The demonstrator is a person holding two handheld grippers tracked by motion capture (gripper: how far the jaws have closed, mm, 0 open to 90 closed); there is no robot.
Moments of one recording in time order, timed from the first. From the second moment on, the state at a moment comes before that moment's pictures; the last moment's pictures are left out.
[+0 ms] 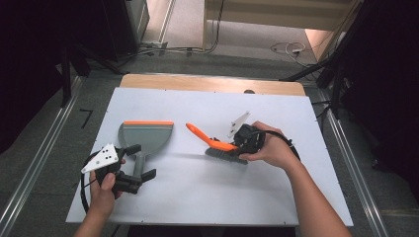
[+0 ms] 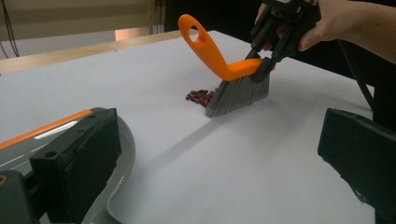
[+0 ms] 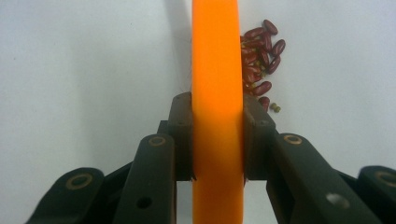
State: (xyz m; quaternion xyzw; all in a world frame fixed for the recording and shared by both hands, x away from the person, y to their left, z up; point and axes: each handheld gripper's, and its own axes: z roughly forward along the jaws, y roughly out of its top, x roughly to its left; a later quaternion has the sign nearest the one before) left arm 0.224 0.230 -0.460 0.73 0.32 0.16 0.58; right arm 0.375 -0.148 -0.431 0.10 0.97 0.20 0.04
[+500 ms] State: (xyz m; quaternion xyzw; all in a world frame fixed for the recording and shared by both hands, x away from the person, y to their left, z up) left arm 0.225 0.229 -0.460 0.73 0.32 0.16 0.58; right arm 0.365 -0.149 -0.418 0.10 0.97 0.22 0.06
